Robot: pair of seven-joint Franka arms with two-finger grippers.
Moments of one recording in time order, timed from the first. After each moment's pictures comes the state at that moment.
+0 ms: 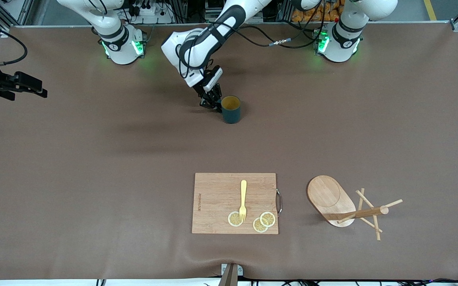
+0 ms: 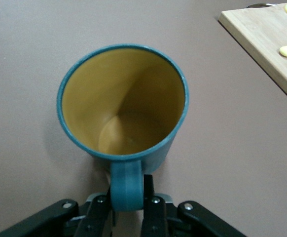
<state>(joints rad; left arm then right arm) -1.30 0.98 0.06 -1.21 0.51 1.74 -2.65 -0.06 -0.01 0.01 -1.58 0.06 1.41 -0.09</state>
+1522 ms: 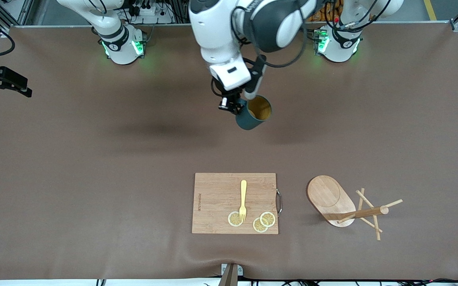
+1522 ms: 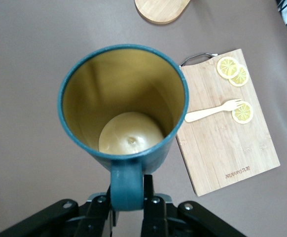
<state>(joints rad) -0.89 0.50 0.06 -1.17 0.14 1.67 -2.10 -0.06 -0.02 0.02 -1.51 0.00 1.43 -0.09</state>
